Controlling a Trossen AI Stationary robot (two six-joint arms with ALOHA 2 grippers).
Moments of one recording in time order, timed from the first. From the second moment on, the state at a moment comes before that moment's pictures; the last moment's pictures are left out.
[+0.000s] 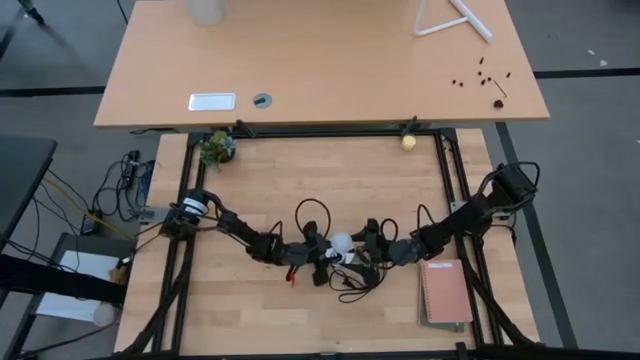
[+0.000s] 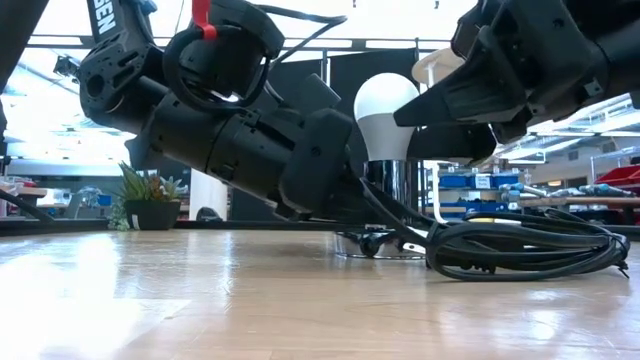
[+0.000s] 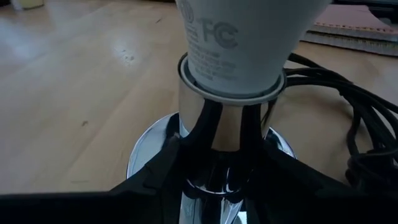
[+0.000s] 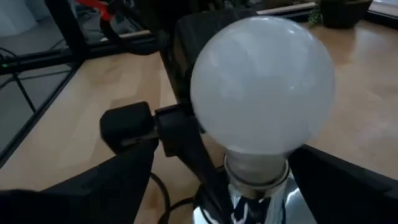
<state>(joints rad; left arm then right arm) -0.28 2.11 0.86 0.83 -0.44 -0.26 0.45 1.66 0.51 0.80 0.51 0.33</state>
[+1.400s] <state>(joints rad) -0.28 2.10 0.86 0.79 -0.61 -0.27 0.53 1.65 0.58 0.72 0.48 0.44</state>
